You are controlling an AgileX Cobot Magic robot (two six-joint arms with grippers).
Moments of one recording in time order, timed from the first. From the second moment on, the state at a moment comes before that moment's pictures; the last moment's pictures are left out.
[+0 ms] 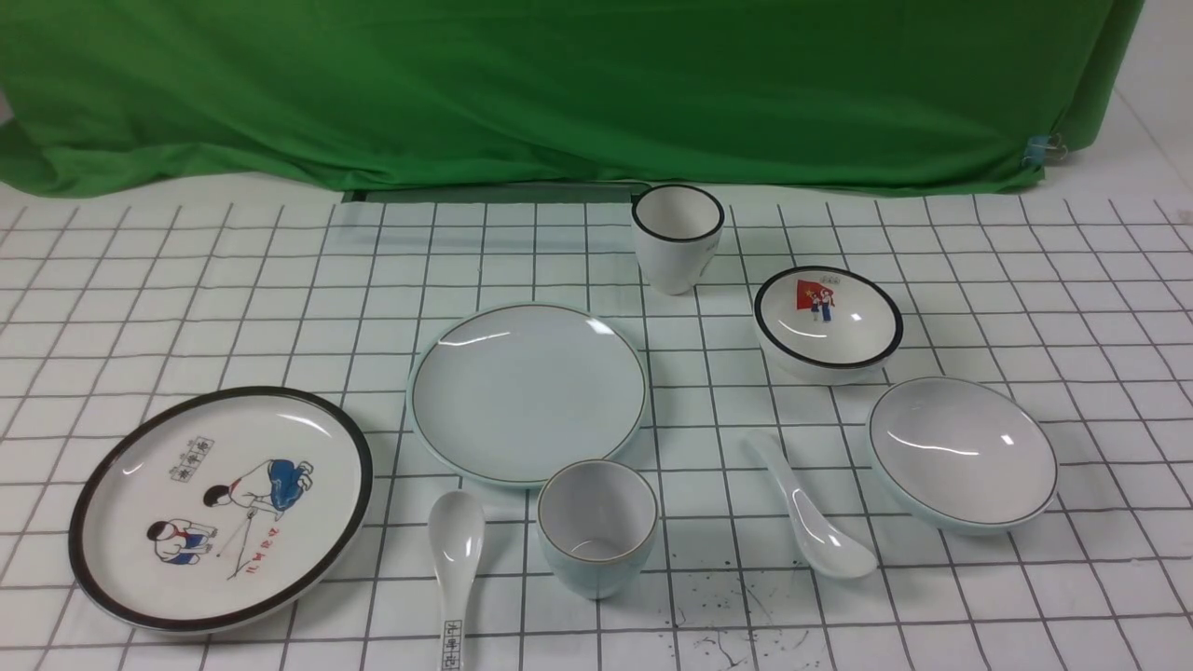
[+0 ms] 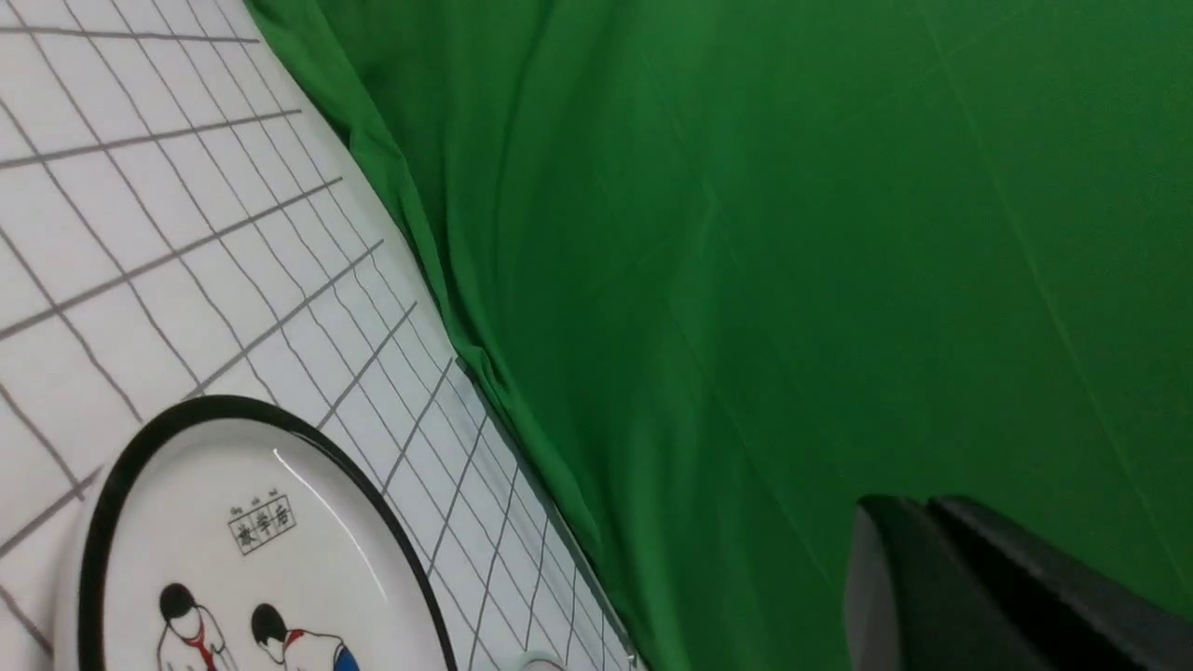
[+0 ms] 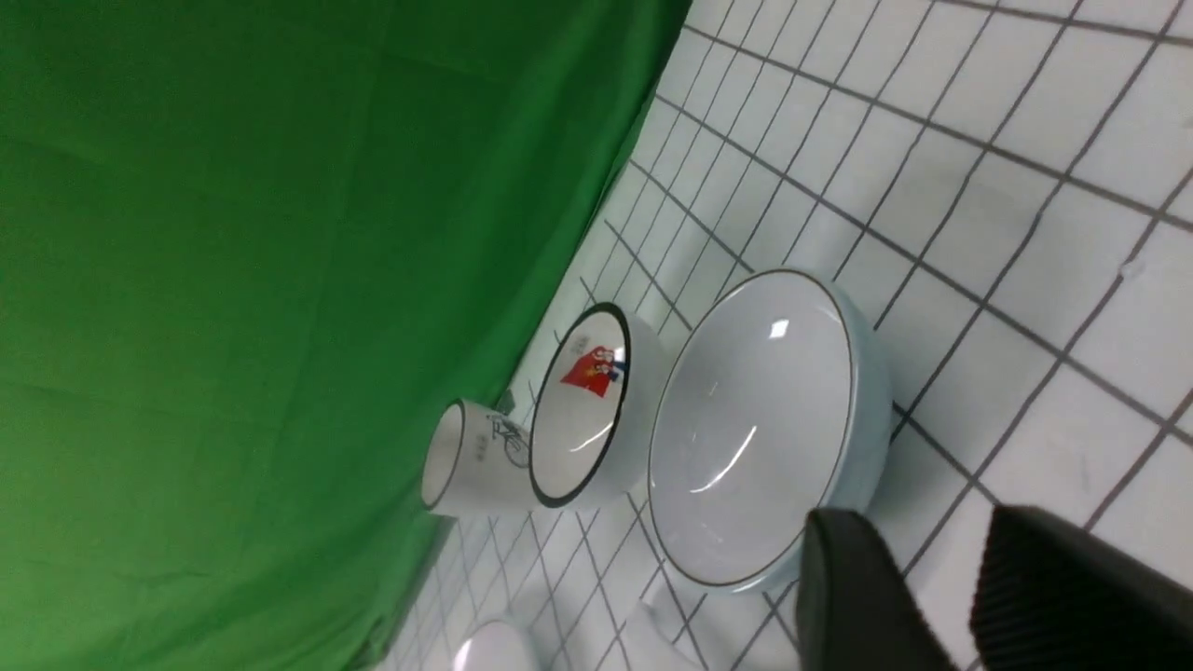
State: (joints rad) right arm -0.03 0.00 0.01 0.30 0.21 0.85; left arm 0.16 0.00 0.01 -0.66 -0.02 -0.43
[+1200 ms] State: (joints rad) right arm 0.13 1.27 -1.12 0.24 0.95 -0.46; left arm -0.26 1.10 -1.09 -0.03 1.02 0.24
